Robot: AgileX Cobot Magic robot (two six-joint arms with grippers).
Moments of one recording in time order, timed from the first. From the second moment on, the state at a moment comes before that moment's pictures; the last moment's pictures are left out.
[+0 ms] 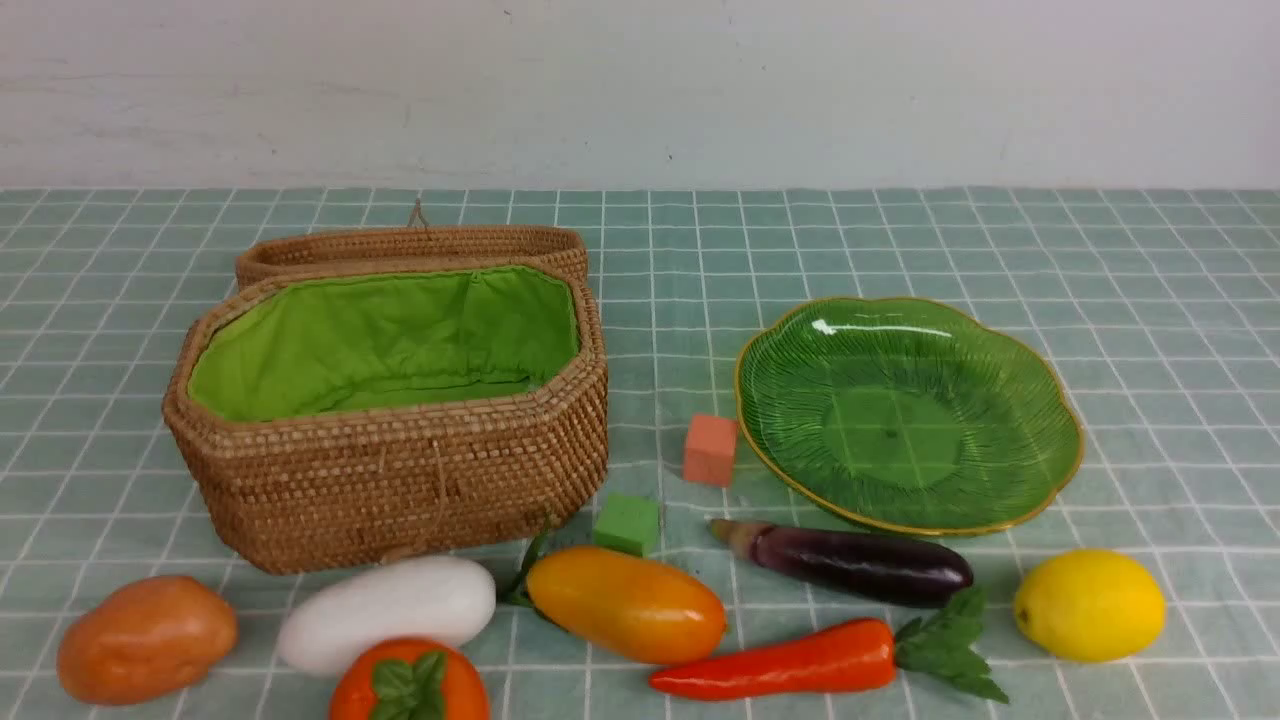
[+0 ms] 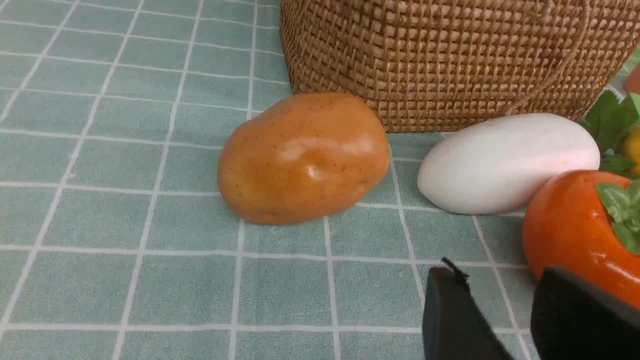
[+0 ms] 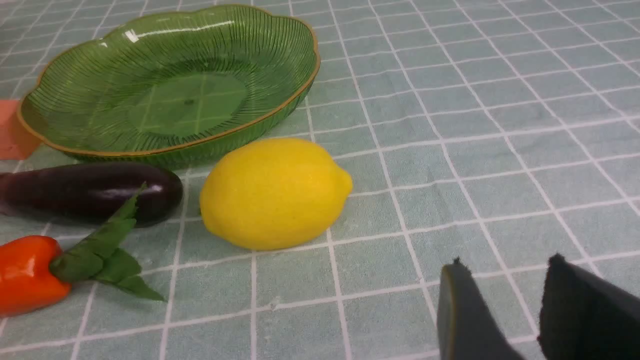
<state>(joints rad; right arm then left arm) -0.08 -0.01 0.02 0.01 0.39 0.08 -0.13 -0.01 0.03 0.00 0.40 -0.21</state>
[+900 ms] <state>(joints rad) -0.03 -0.01 0.02 0.01 0.39 0.08 -0.13 -0.01 0.03 0.00 0.40 -0.21</state>
